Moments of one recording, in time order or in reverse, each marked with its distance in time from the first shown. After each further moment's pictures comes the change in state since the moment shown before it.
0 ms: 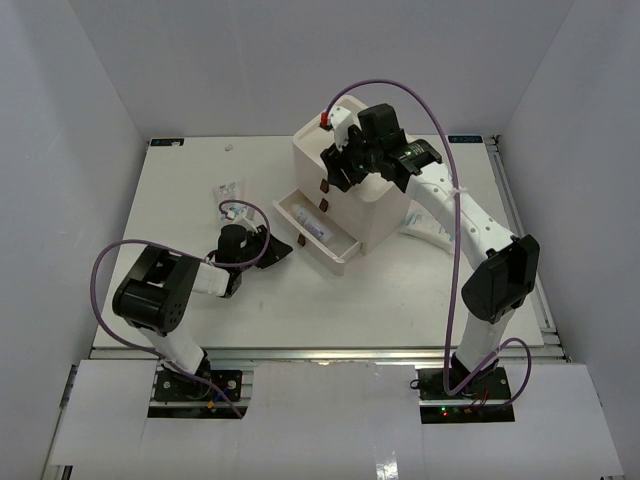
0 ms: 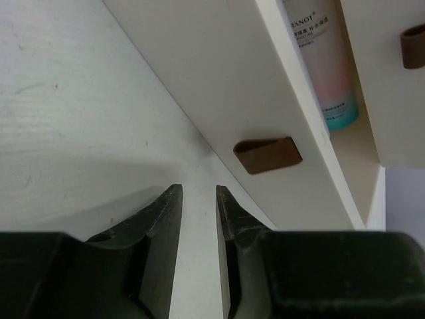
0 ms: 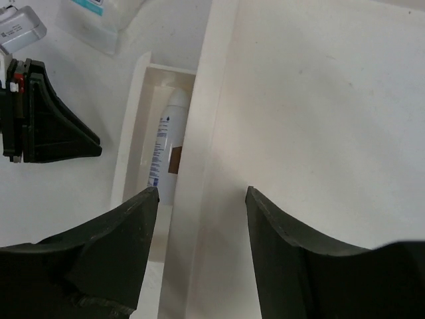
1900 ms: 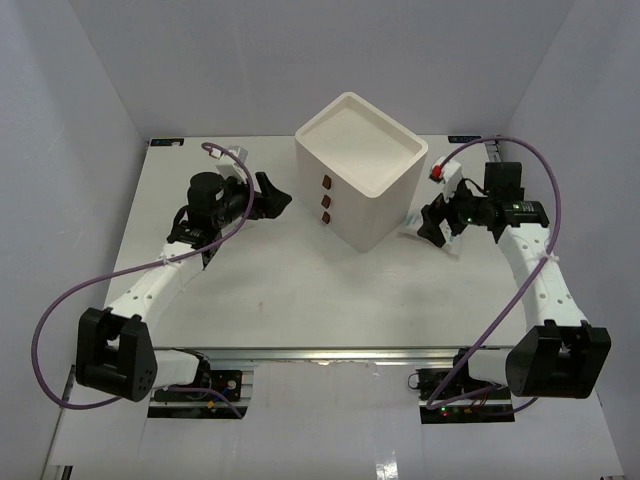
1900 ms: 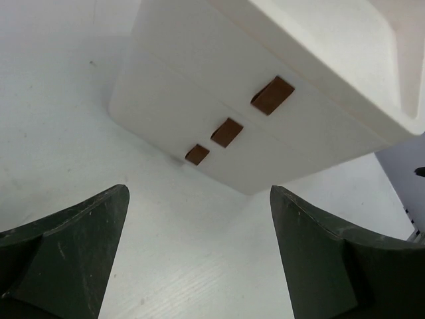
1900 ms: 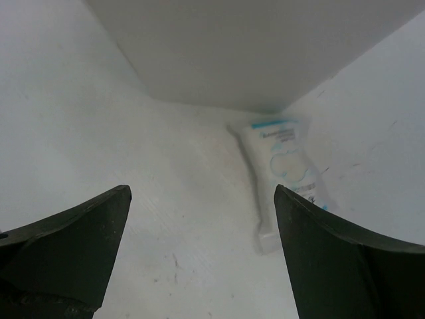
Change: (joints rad) left arm 0.037 -0.388 0.412 -0.586 0.047 0.358; right arm -0.559 -0.549 -0.662 -0.060 -0.411 -0.352
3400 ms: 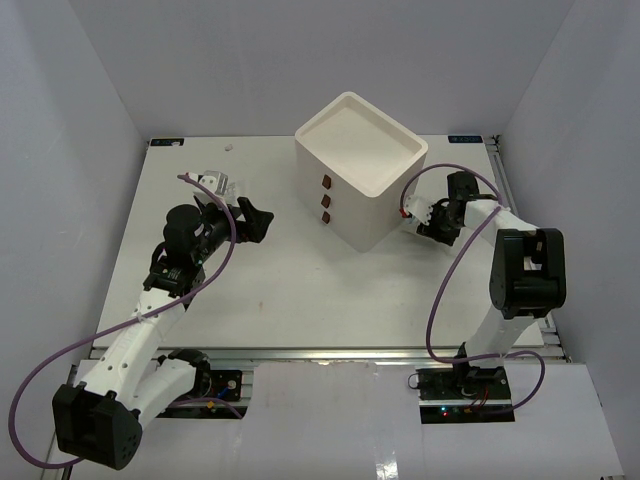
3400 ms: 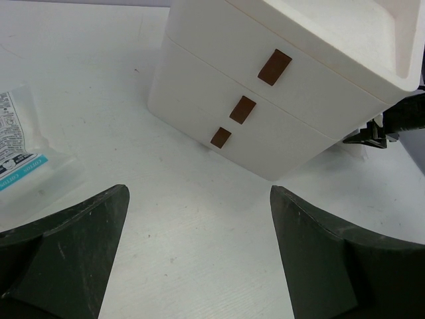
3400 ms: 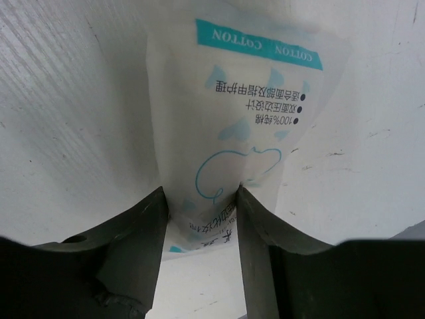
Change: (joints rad) left arm 0.010 -0.377 -0.184 -0.127 -0.116 0.105; right arm 0.029 0.493 -0.079 0.226 0.437 -0.615
